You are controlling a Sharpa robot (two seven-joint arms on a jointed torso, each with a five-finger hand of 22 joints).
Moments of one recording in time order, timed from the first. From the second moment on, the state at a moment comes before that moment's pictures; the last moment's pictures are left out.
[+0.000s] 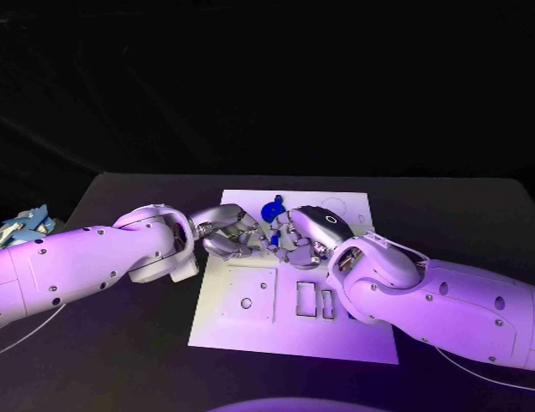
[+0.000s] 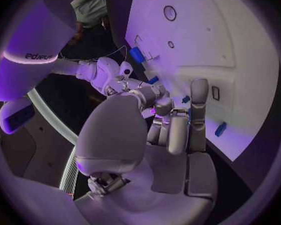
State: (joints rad) left arm 1.11 -0.94 0.00 1.56 -1.07 -0.04 0.17; left_hand 1.34 -0.13 0.62 0.03 0.22 0.87 0.16 0.24 0.15 1.18 0.06 1.18 1.00 1.46 0.00 1.50 1.31 0.17 1.09 0.09 1.14 0.61; right arm 1.14 -0.55 -0.13 1.56 -1.55 -0.53 -0.22; right_hand 1.22 -0.13 0.53 0.06 0.20 0.94 0.13 0.32 0.53 1.40 0.03 1.38 1.31 1.47 -0.03 1.55 1.31 0.08 1.41 0.08 1.31 1.31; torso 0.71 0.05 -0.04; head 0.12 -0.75
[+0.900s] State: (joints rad) left arm 1.11 -0.98 0.00 1.50 -1.07 -0.04 0.17; left_hand 1.33 -0.13 0.63 0.03 0.22 0.87 0.16 0.24 0.15 1.18 0.06 1.18 1.00 1.46 0.00 1.50 1.31 0.17 1.09 0.09 1.15 0.61; right arm 1.14 -0.54 -0.13 1.52 -1.56 -0.50 -0.22; right_hand 1.22 -0.13 0.53 0.06 0.20 0.94 0.13 0.32 0.53 1.40 0.03 1.38 1.31 1.47 -0.03 1.55 1.31 0.08 1.41 0.08 1.31 1.31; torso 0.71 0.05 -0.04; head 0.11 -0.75
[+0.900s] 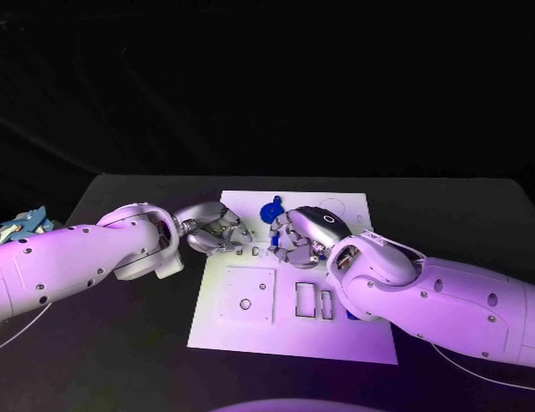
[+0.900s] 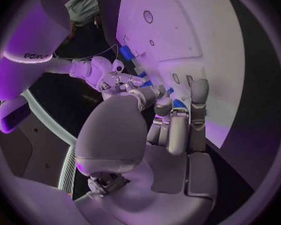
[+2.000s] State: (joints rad) left arm 1.14 -1.01 0.01 1.56 -0.29 -0.32 0.40; left_hand 1.30 -0.15 0.65 0.02 0.22 0.90 0.16 0.24 0.16 0.97 0.08 0.90 0.65 1.46 0.01 1.46 1.29 0.17 0.99 0.11 1.05 0.48; right arm 1.12 -0.41 -0.14 1.37 -1.58 -0.45 -0.24; right_hand 1.22 -0.13 0.53 0.06 0.20 0.93 0.13 0.33 0.53 1.40 0.03 1.38 1.31 1.46 -0.03 1.55 1.31 0.08 1.41 0.08 1.31 1.31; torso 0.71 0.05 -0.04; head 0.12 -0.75
